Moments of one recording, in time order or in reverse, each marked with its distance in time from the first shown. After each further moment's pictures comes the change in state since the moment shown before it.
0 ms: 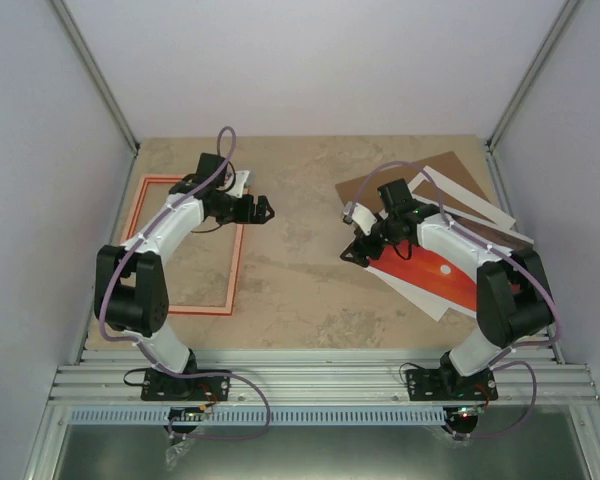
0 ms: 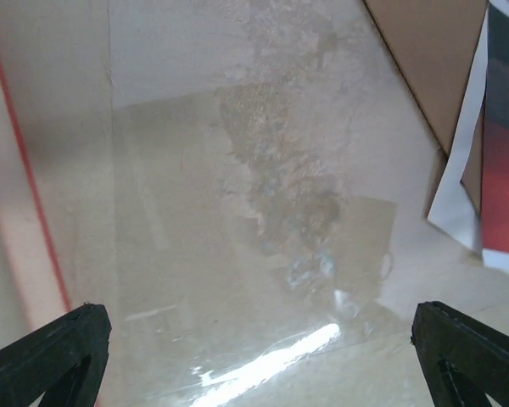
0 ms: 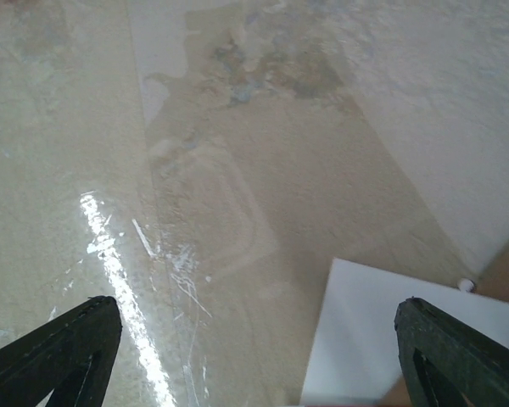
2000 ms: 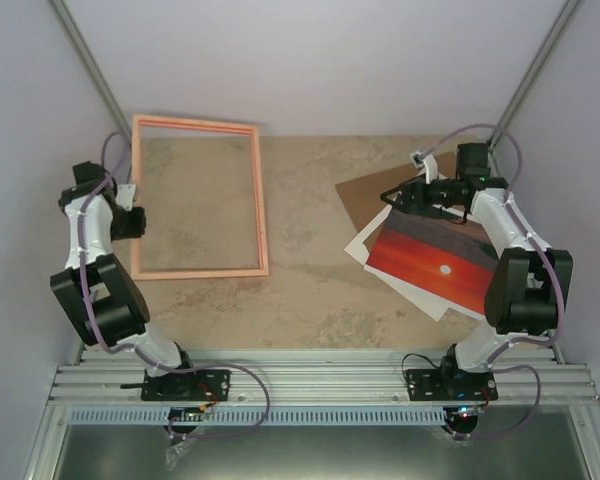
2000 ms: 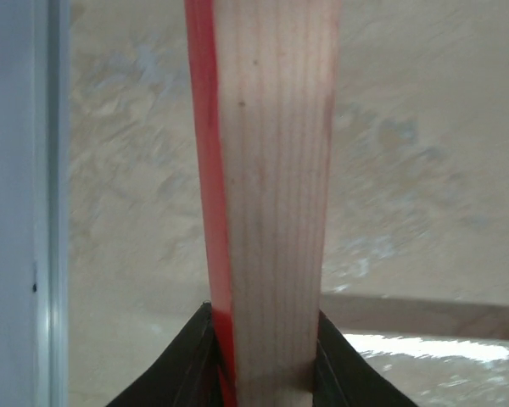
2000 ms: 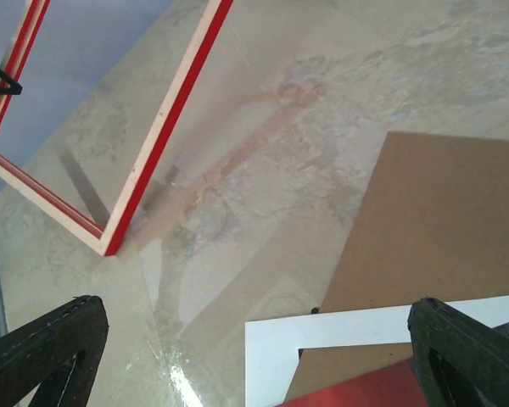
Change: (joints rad) left arm 0.596 -0.049 0.107 -0.342 -0.304 0.392; right arm -0.433 0.045 0.230 -0.022 -0.431 0.255
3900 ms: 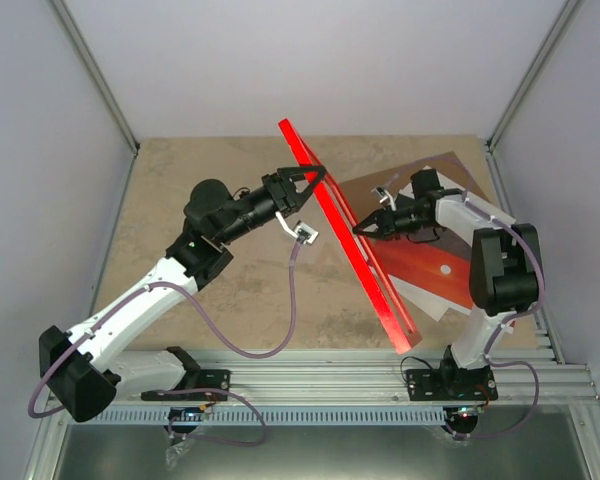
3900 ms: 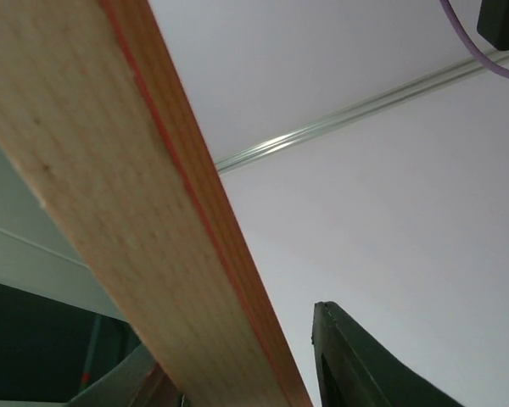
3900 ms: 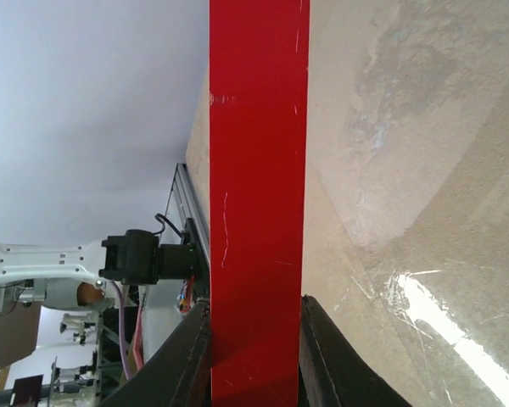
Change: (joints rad) left arm -1.106 -0.451 -0.329 1.305 0.265 1.619; right arm 0.187 0.151 -0.103 -0.118 -0.272 0.265
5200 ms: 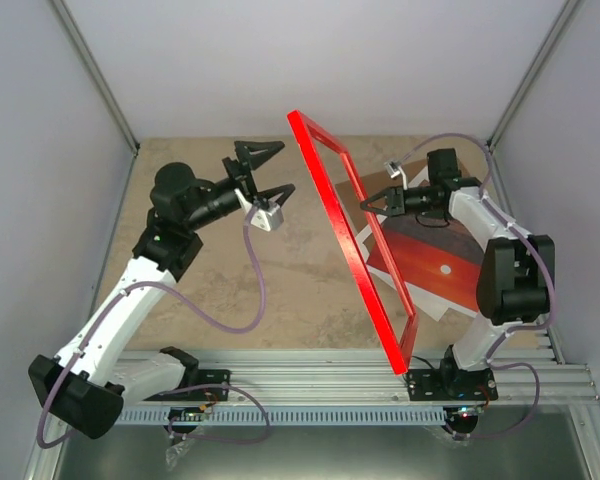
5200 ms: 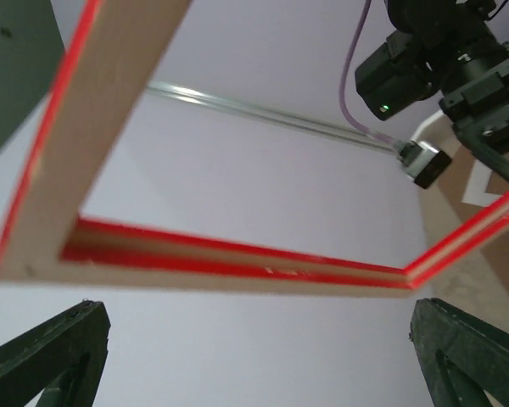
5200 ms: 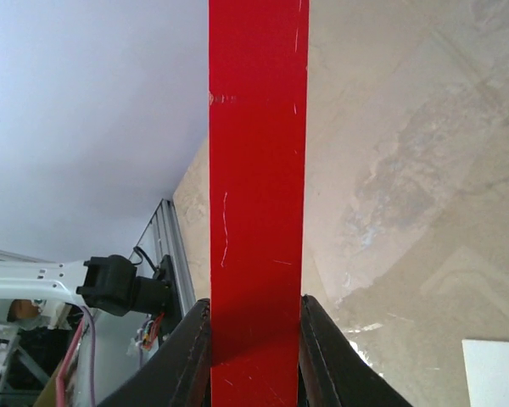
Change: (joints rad) left arm 0.277 -0.064 0.064 -0.264 0.229 -0.661; right arm -0.050 -0.077 0.103 0.081 -0.002 -0.029
